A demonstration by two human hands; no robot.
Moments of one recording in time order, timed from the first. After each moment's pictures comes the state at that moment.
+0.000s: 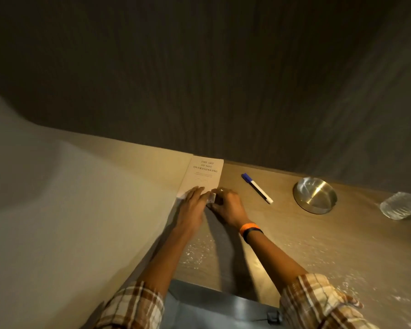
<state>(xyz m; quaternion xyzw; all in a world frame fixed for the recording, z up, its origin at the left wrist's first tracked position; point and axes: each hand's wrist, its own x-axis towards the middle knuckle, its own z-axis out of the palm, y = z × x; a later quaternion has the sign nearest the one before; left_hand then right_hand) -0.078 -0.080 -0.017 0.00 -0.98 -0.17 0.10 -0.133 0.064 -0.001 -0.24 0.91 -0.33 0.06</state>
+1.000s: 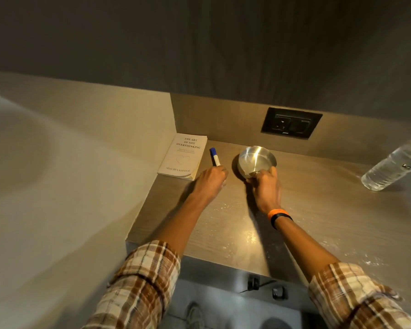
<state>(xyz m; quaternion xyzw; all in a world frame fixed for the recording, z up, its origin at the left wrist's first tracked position) -0.117 0.028 0.000 -0.09 -0.99 -0.12 0.06 -0.138 0.213 -0.011 -0.08 0.97 -0.24 -0.05</state>
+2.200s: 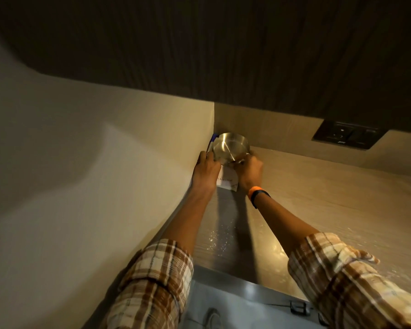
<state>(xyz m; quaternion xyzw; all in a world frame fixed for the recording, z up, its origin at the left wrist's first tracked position) -0.122 -0.111 0.007 0.06 -1.00 -0.01 0.07 -0.172 0.009 0.010 -0.04 0.90 -0.44 -0.04</state>
